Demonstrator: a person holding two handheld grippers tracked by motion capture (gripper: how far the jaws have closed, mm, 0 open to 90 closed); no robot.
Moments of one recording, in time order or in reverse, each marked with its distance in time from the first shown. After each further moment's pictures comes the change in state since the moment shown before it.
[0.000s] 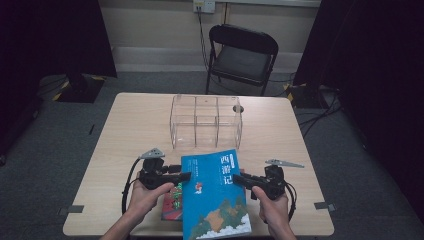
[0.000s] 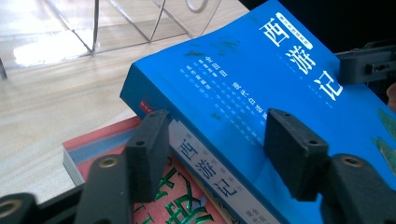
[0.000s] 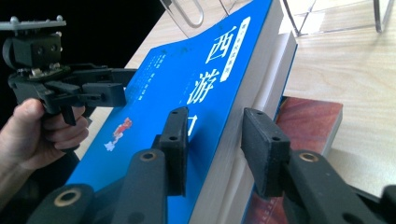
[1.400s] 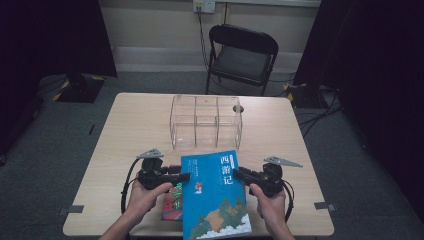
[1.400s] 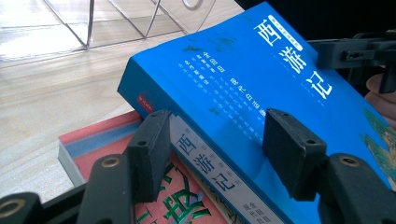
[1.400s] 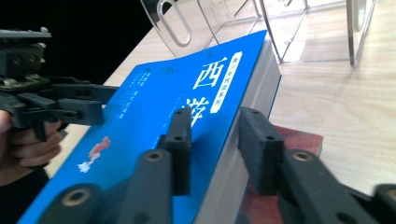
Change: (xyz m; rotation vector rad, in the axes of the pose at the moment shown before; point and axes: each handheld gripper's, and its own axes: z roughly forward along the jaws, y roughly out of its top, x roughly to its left) left arm 0.004 -0.002 -0.003 0.004 -0.035 -0.010; right arm 0.000 0.004 0.006 -0.073 -0.061 -0.064
